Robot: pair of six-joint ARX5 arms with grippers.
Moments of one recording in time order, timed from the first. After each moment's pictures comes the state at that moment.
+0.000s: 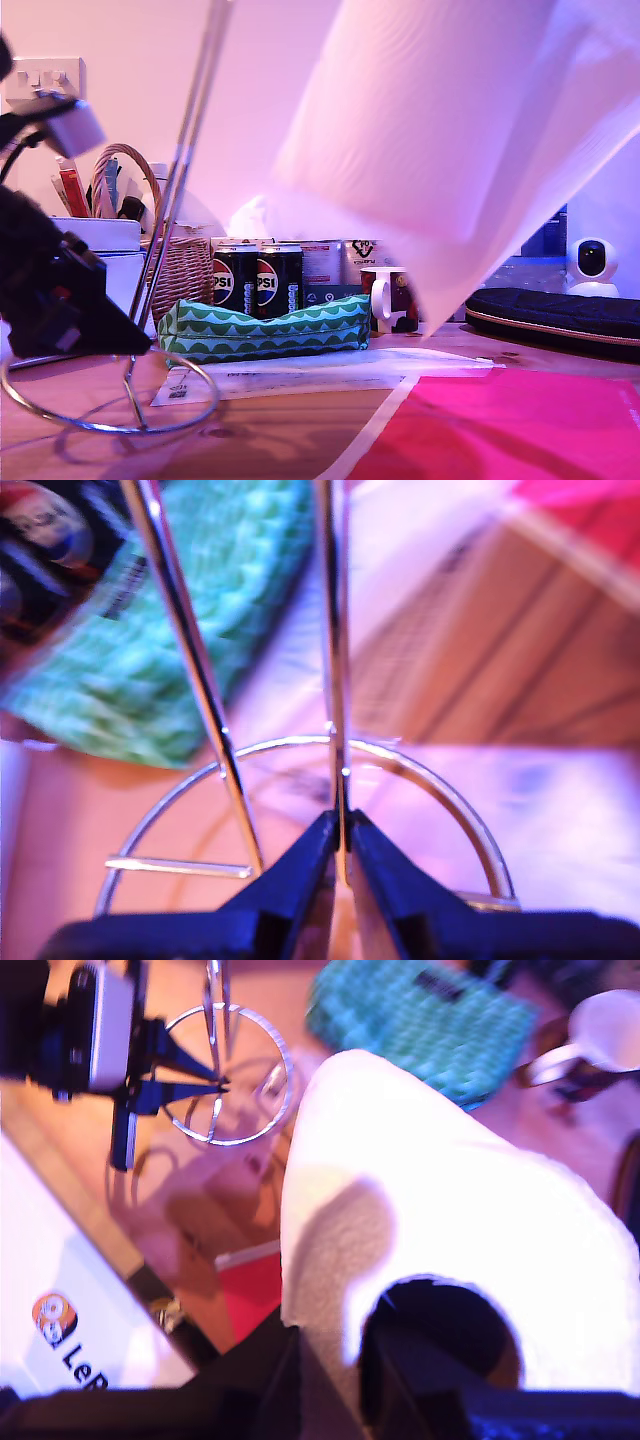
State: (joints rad) left arm -0.62 1.24 0.31 0.34 -0.08 0.40; right arm 0.77 1.23 1.70 -1.38 0.01 -0.07
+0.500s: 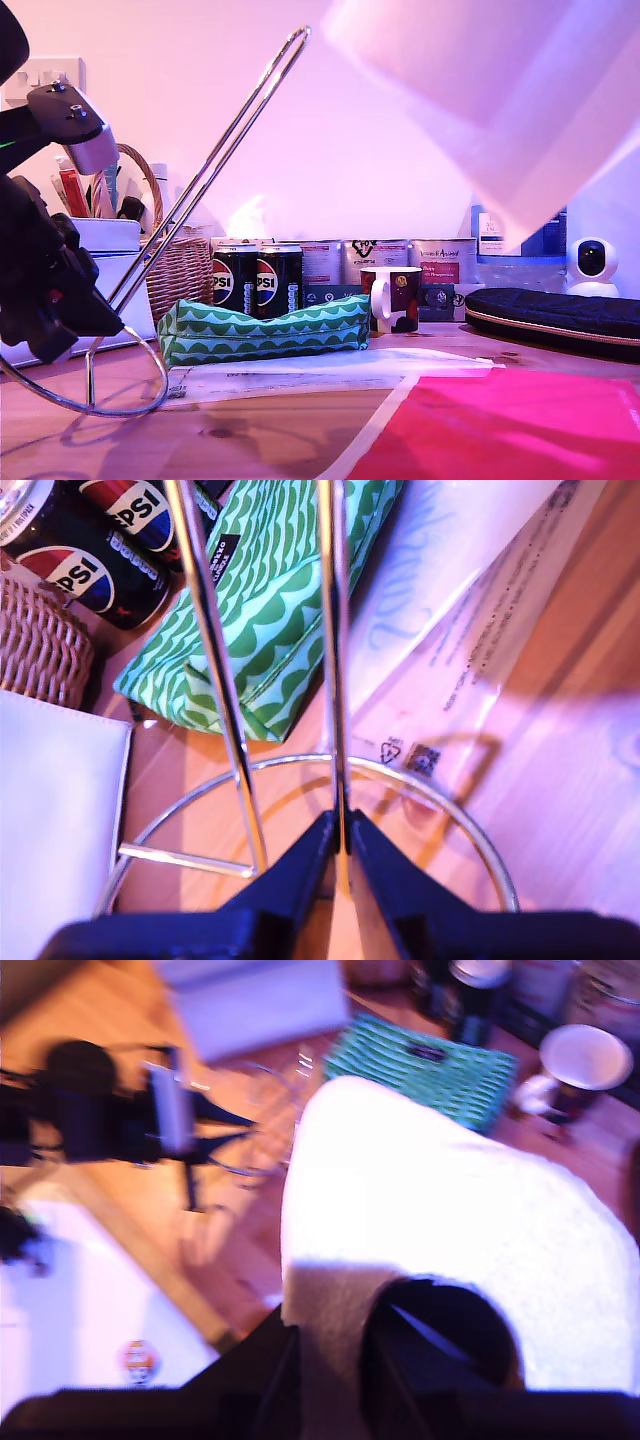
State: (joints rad) left arm -0.64 1.24 0.31 0.33 -0.21 0.48; right arm 0.62 1.06 1.70 -1.38 -0.21 -0.03
